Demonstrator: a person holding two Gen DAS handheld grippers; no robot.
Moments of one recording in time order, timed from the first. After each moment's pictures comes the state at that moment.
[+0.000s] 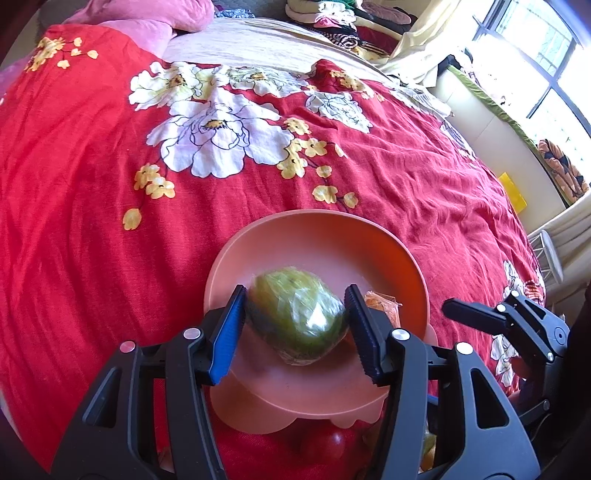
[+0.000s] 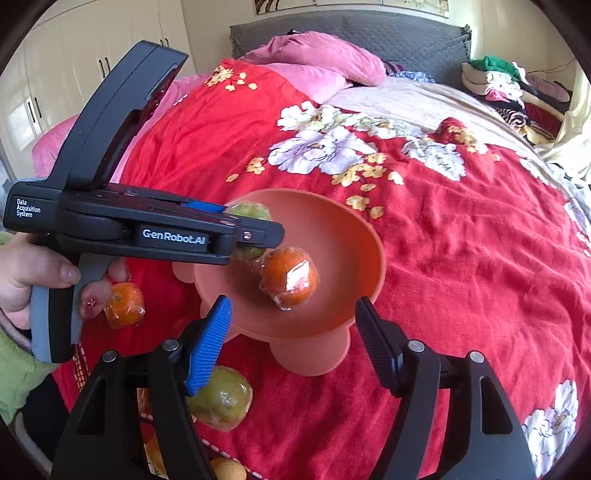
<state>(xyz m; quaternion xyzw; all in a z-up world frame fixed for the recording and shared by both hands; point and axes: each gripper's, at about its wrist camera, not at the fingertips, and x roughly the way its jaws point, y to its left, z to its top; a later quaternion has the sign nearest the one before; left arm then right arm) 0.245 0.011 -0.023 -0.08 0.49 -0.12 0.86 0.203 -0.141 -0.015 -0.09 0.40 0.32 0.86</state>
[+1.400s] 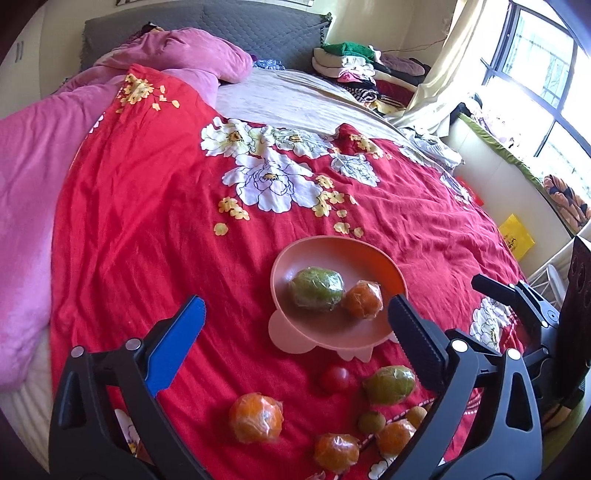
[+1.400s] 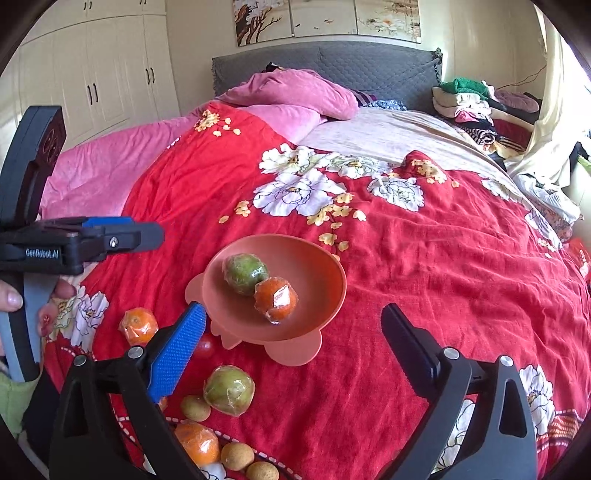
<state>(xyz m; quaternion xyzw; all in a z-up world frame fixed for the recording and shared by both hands) 0.161 0.047 0.040 -0.10 0.41 -0.06 0.91 0.171 -0.162 0.027 -0.07 0.35 0.28 0.89</state>
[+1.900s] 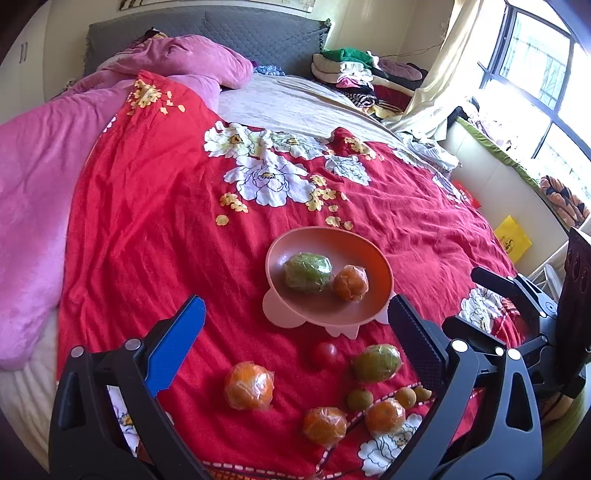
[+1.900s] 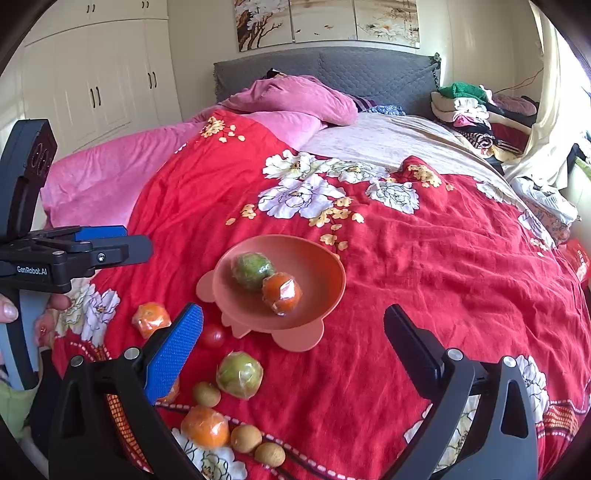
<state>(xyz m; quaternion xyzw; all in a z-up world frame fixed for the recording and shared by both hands) 0.127 0.041 0.049 -0.10 0.40 -0.06 0.91 0.149 -0.171 0.037 -0.07 0.34 0.27 0.90</state>
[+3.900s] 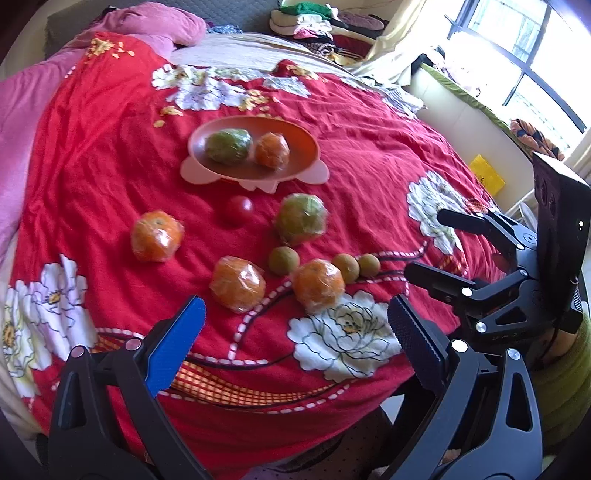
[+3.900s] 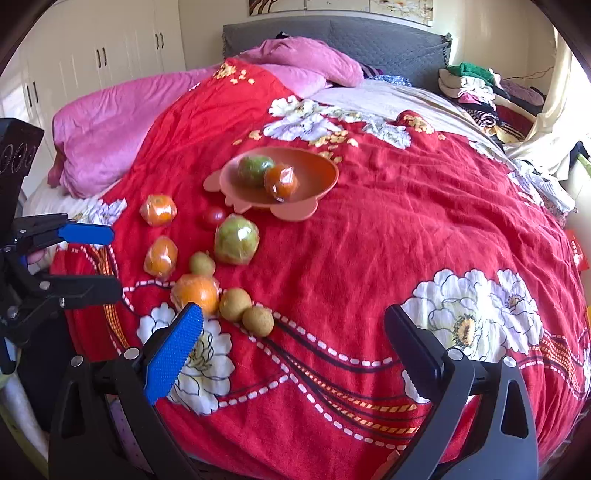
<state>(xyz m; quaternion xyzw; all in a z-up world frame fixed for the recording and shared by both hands) 0.041 -0.030 -0.003 -0.07 0.47 -0.13 0.87 0.082 -0.210 -0.009 -0.12 0.40 0.28 0.86</state>
